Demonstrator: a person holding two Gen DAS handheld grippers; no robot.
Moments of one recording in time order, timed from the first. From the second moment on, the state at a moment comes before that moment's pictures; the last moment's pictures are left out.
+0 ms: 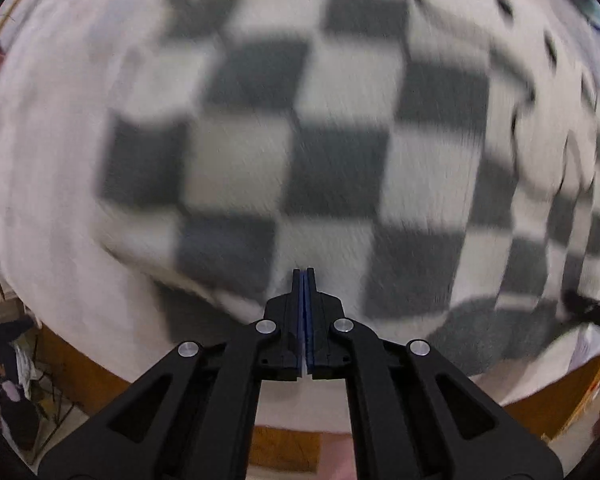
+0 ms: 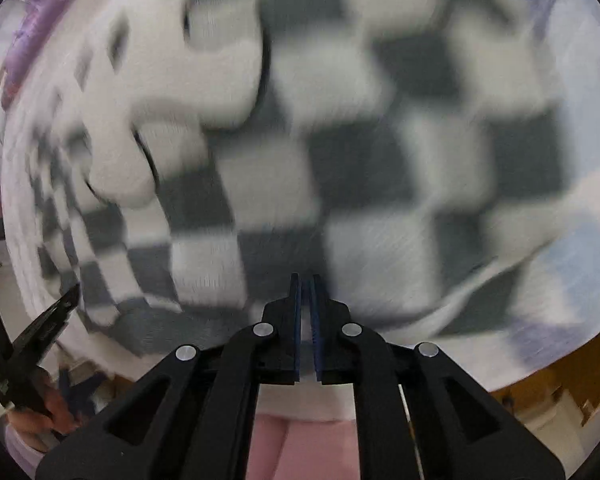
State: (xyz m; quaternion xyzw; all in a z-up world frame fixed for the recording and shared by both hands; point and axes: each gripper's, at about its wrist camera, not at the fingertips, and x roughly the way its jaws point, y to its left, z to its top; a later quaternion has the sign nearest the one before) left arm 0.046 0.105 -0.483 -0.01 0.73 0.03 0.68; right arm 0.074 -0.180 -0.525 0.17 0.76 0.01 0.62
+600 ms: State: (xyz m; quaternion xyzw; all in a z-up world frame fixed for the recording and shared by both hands) left arm 0.036 0.107 -0.406 -0.03 0.73 -0.01 0.68; right arm 0.073 -0.206 -0.425 0.24 0.74 0.01 0.63
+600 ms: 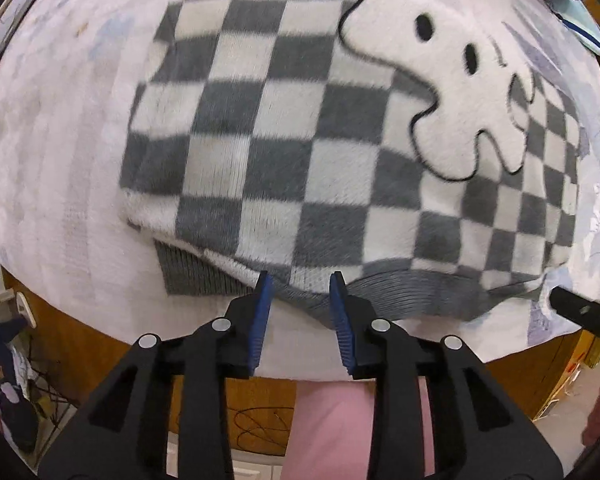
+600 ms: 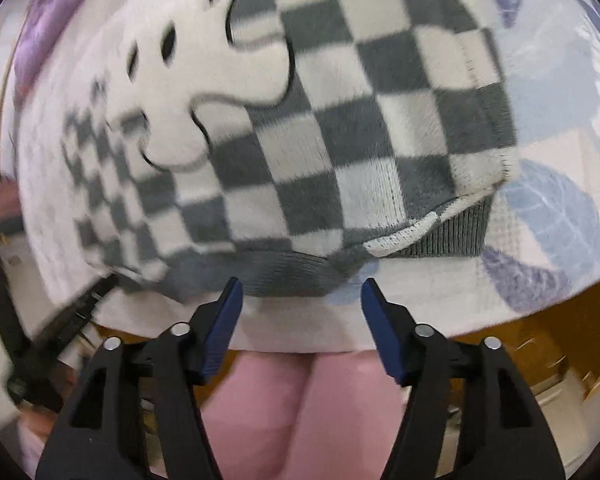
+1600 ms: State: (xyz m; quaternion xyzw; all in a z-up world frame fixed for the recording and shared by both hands) left arm 0.145 -0.018 -0.274 -0.05 0.65 -0.03 0.76; right arm 0.145 -0.332 -0.321 0.25 0.64 -0.02 0.73
